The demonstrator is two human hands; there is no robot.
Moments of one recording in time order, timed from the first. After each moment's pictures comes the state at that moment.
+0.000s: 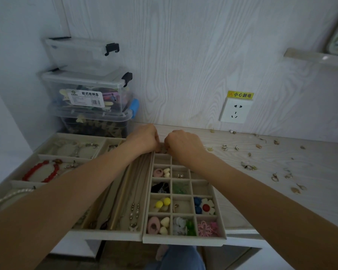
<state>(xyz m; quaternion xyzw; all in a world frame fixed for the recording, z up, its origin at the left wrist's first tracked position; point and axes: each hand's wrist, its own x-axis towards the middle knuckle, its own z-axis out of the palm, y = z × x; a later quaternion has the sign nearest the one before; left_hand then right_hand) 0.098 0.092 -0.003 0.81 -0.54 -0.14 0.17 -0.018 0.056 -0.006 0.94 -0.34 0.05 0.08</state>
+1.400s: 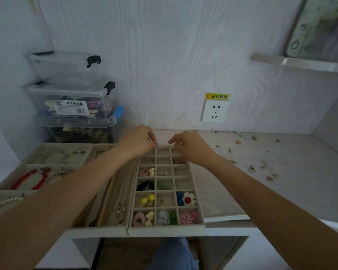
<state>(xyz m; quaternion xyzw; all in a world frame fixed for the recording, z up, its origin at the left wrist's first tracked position) 0.066 0.112 0.016 0.76 -0.59 -0.12 0.25 -0.083 0.049 0.007 0.88 -0.41 0.15 -0.18</state>
